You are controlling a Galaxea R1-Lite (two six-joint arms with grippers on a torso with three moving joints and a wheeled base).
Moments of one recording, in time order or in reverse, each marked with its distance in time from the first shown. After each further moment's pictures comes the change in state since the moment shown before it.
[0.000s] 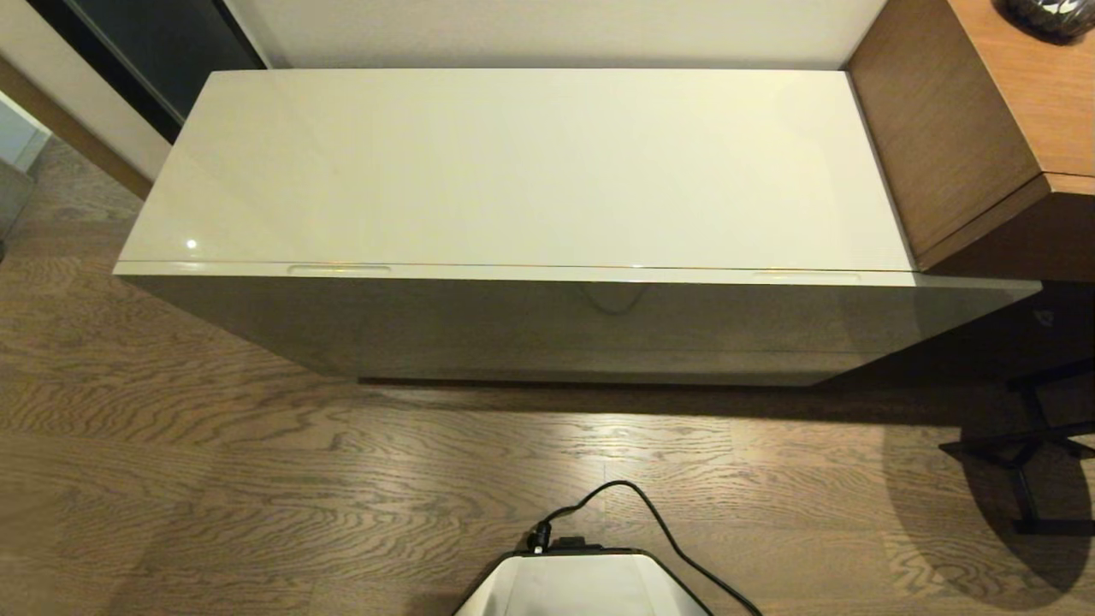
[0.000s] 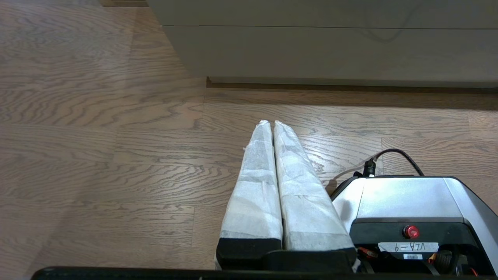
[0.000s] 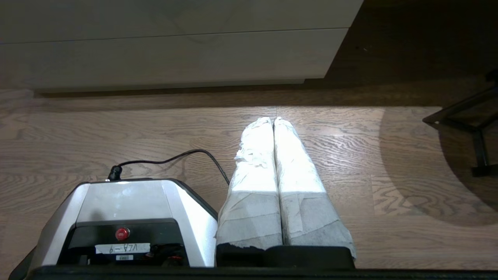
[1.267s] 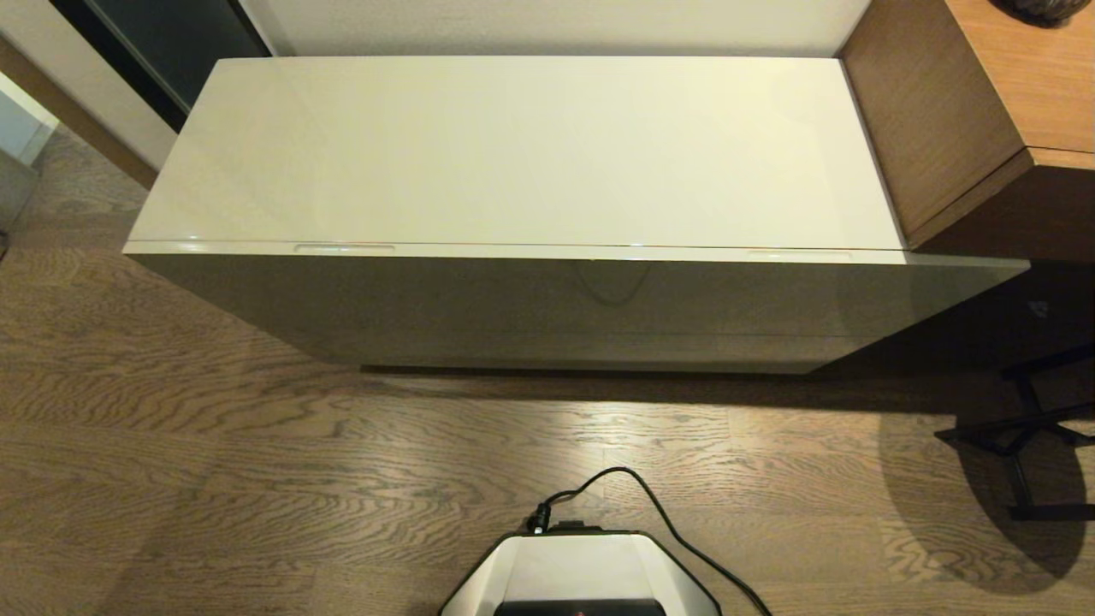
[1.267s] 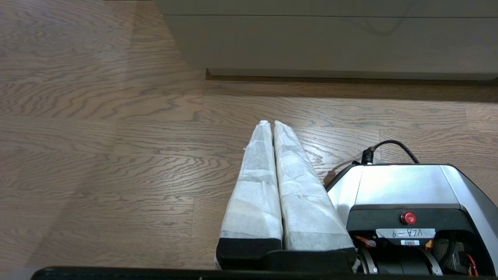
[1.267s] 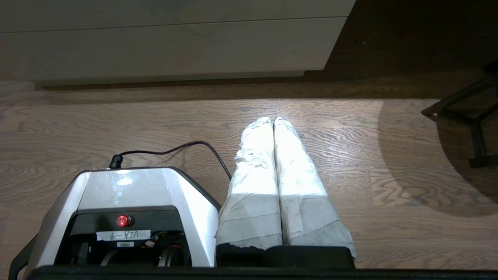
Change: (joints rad) left arm 0.000 0.000 0.000 0.000 0.001 -0.003; right arm 0.000 0.000 0.000 -0.001 0.000 0.001
